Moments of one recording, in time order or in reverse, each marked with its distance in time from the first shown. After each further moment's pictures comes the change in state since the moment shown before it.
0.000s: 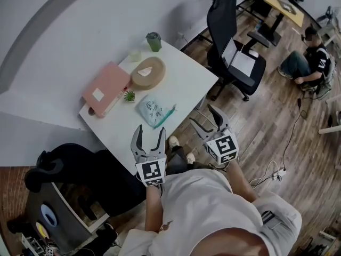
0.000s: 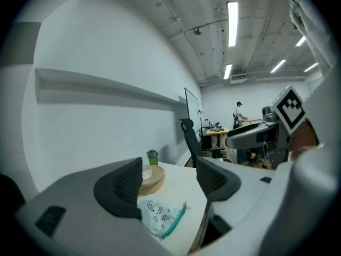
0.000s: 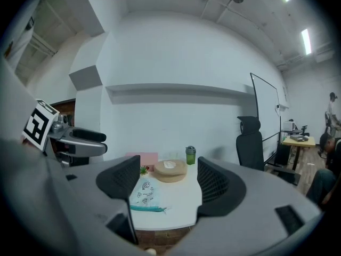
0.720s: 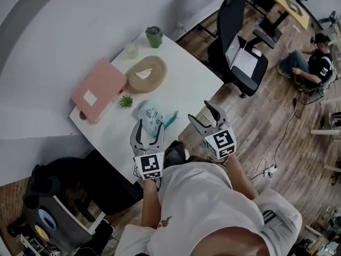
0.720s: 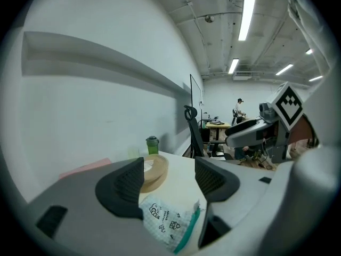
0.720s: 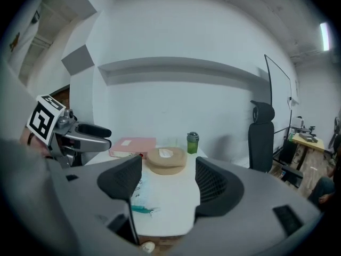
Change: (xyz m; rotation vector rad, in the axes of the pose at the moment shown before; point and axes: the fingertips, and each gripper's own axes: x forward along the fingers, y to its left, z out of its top) left arm 0.113 0.050 -0.052 -0.068 0.112 -0.057; right arm 0.119 -0.035 -0.036 -0.037 0.175 0.054
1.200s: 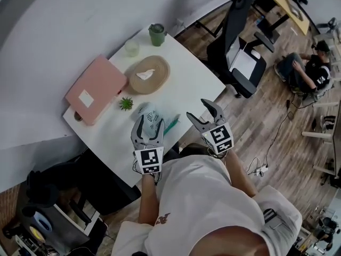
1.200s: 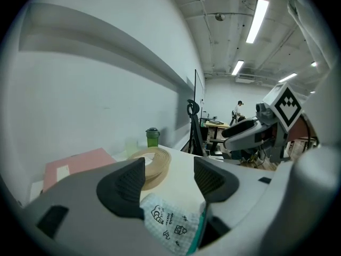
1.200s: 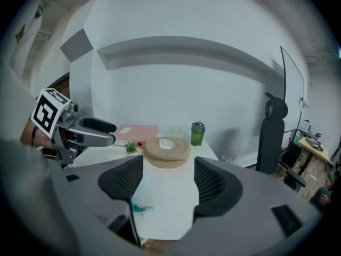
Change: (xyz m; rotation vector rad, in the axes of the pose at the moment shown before) left arm 0.050 0.028 -0.031 -0.077 0.046 -0.047; right arm 0.063 -0.005 -0.019 -0.065 0.133 0.047
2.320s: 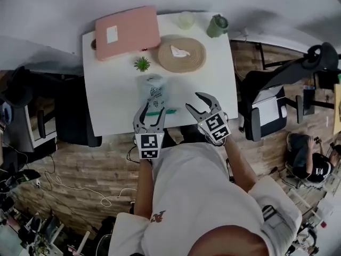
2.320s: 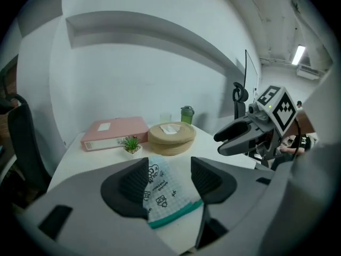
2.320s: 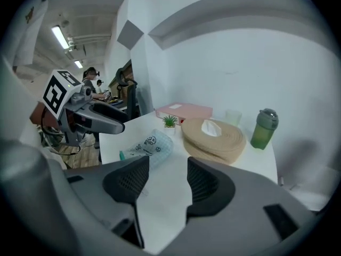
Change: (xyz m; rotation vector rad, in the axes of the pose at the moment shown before) left arm 0.009 -0.031 -0.067 -0.291 0.181 0.504; right arm 0.086 0.007 -0.055 -0.362 0.161 0.714
